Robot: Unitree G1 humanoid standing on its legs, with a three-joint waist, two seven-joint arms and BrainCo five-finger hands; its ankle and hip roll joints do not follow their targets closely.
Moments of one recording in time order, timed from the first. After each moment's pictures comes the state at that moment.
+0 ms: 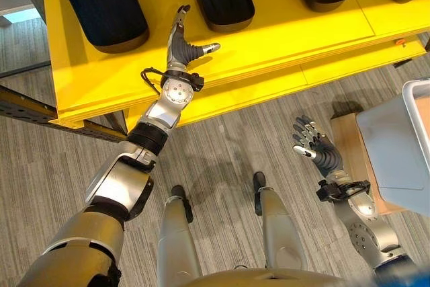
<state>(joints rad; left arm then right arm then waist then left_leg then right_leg) -0.95 0.44 -0.41 0.63 -0.14 -0.10 0.49 0.08 -0.49 0.26 -0.05 0.68 -0.18 0.03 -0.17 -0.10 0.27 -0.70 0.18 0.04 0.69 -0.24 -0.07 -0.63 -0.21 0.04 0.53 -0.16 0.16</state>
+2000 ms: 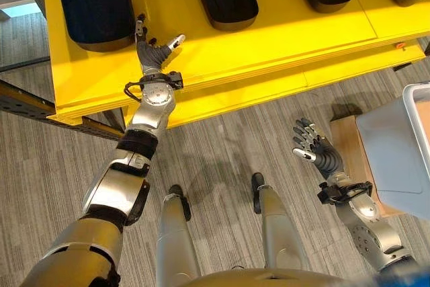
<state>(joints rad) -0.83 0.44 -0.29 0.54 -0.34 -0.18 0.55 0.08 -0.53 0.29 -0.06 0.68 -0.19 0.01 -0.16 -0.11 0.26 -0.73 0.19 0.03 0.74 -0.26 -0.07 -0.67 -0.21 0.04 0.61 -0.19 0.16</state>
